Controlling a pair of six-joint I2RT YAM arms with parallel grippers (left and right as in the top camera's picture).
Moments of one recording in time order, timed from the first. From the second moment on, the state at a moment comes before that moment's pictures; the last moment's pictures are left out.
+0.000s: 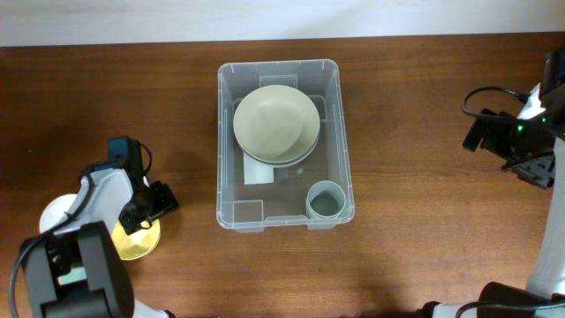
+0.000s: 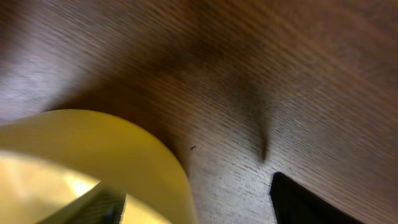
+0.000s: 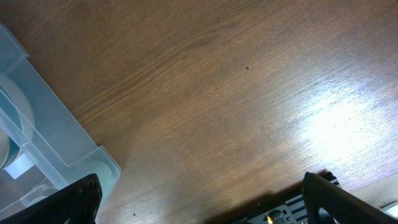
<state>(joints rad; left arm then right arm) 0.20 1.72 0.96 -0.82 -0.03 -0.32 -0.31 1.59 1.88 -1.66 -0.02 0.28</state>
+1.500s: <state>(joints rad) -0.59 1.63 1.70 -1.20 -0.01 -0.38 -0.31 1.59 1.88 -1.66 -0.02 0.27</state>
